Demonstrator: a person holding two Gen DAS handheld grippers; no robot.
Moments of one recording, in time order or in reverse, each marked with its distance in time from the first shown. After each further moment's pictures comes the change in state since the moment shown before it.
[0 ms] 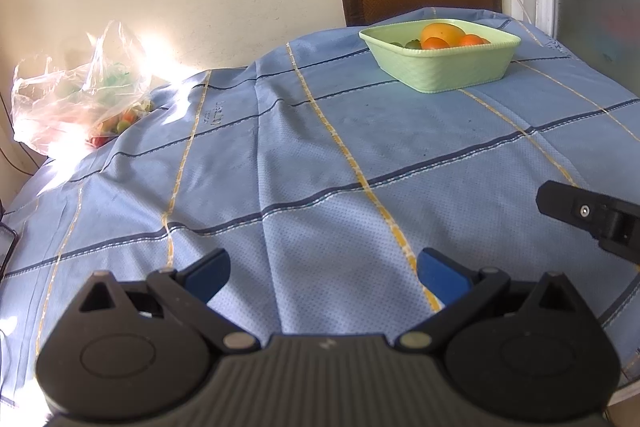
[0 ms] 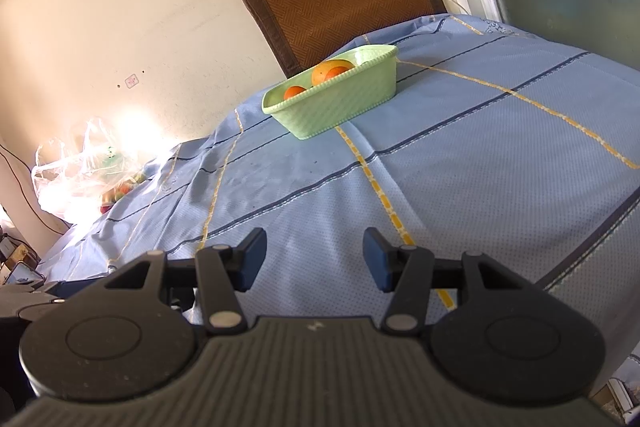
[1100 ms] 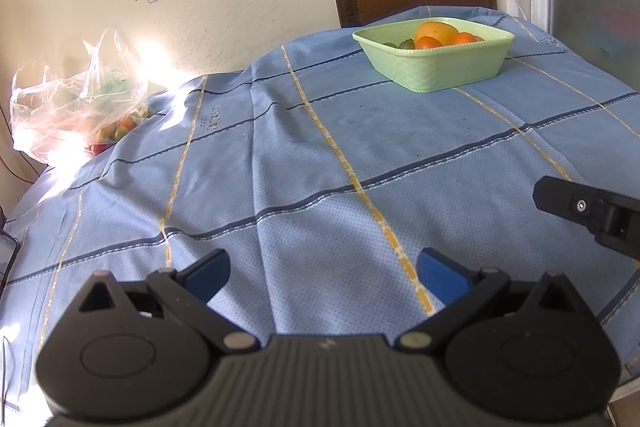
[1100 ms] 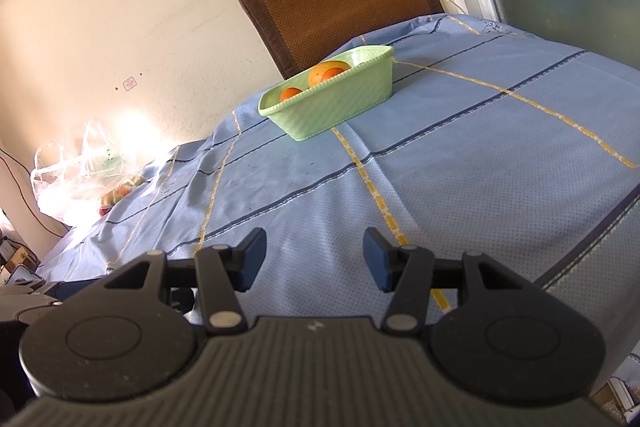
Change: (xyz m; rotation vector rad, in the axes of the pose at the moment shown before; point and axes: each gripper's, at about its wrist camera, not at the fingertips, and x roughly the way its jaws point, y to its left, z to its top) left arm -0.001 -0.005 0.000 0.023 -0.005 0.006; right arm -0.001 -0.001 0.000 0.007 -0.005 -0.003
